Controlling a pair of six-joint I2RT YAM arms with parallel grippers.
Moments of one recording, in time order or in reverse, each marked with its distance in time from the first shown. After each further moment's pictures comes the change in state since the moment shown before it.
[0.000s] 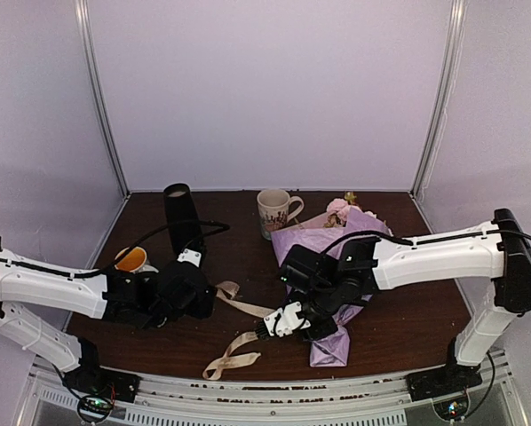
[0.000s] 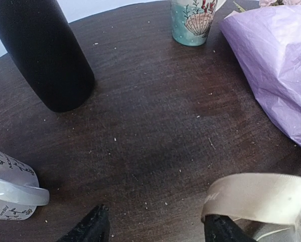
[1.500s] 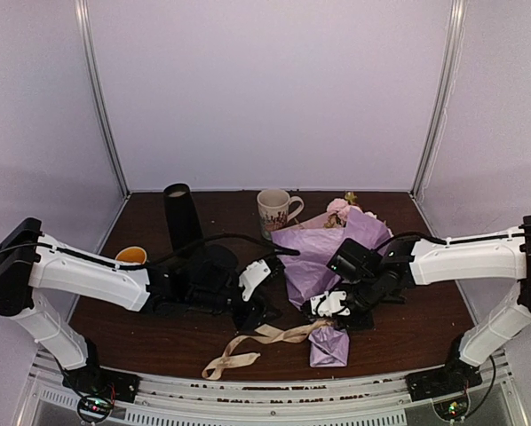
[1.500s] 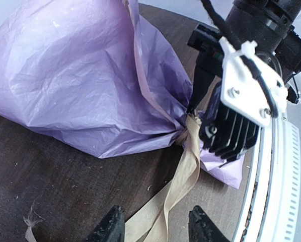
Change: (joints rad) left arm 0.019 0.274 0.158 0.382 0.760 0.495; right arm -0.229 -0.192 -0.308 0.061 -0.014 0.123
